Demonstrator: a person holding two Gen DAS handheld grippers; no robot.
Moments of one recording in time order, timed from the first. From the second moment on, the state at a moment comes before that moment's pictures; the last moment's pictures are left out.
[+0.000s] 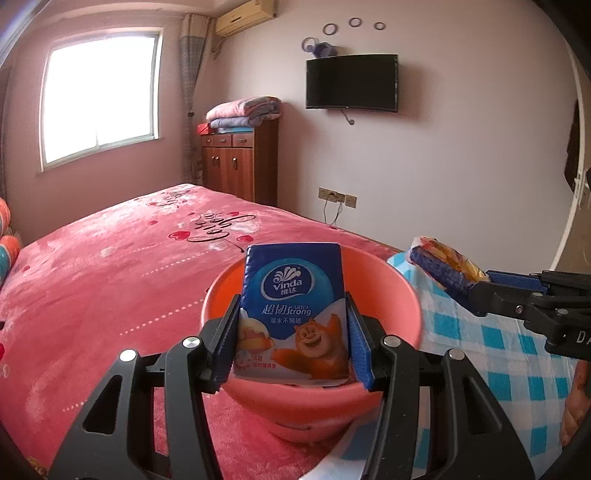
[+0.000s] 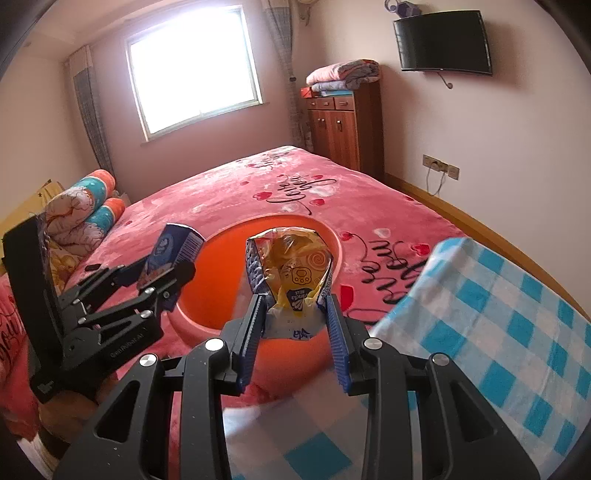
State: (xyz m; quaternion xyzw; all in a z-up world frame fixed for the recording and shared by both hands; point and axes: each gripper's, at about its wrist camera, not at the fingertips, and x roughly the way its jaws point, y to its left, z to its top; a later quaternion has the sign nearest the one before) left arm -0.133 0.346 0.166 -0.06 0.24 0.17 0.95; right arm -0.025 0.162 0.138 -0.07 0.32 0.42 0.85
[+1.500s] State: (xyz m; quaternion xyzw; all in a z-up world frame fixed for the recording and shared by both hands) left arm -0.104 0.256 0.156 0.01 0.26 0.16 0.95; right arm -0.020 0.022 0.112 0.03 0.31 0.24 0.92
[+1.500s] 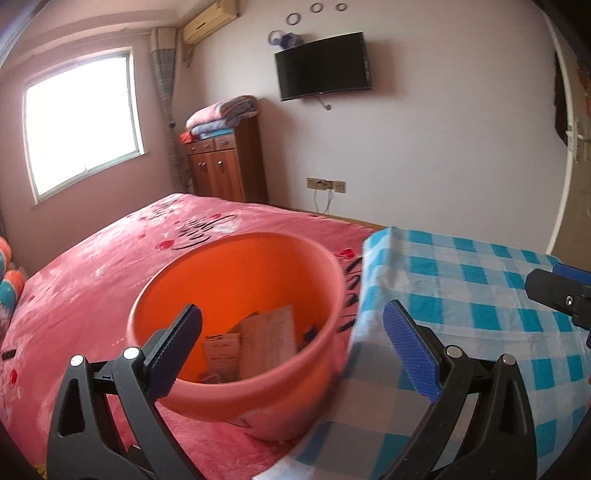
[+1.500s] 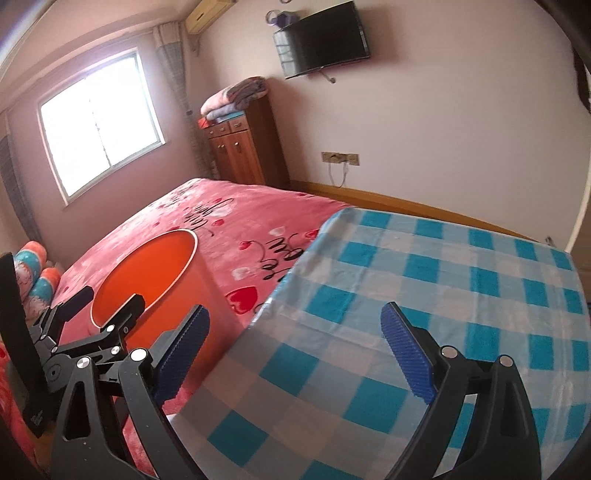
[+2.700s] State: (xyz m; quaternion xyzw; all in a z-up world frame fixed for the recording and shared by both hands) left arm -0.155 0.096 0.184 0.02 0.22 0.02 0.98; right arm -0.145 -0.149 0.145 0.02 0.22 0.03 0.98
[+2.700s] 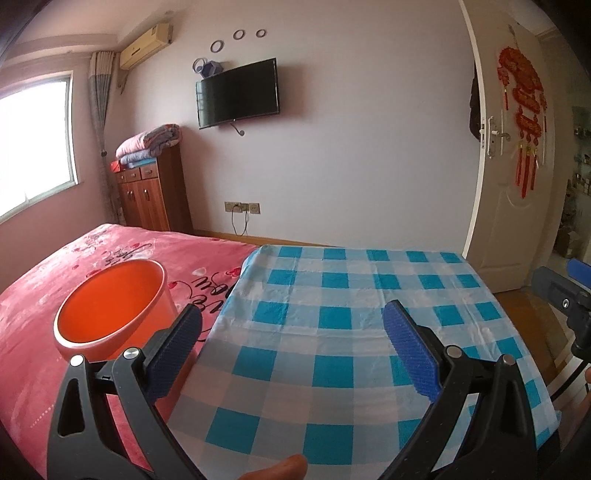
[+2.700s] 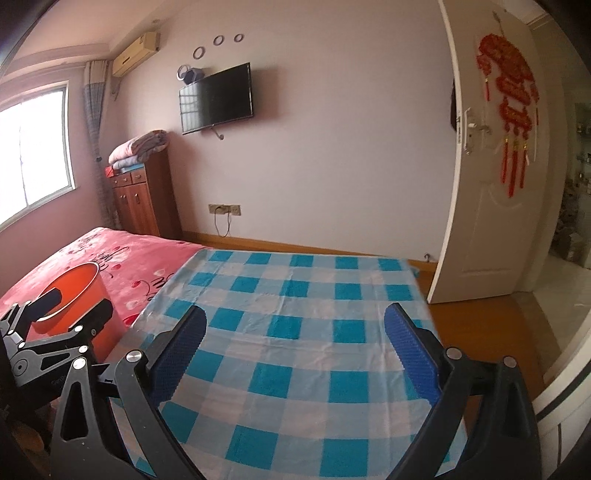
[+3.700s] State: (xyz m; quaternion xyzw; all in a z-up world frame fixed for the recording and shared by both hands) left arm -0.222 0.068 0.222 0.03 0.16 -0.01 0.99; right arm -0.227 -0.177 0.183 0.03 0.14 -0.03 0.99
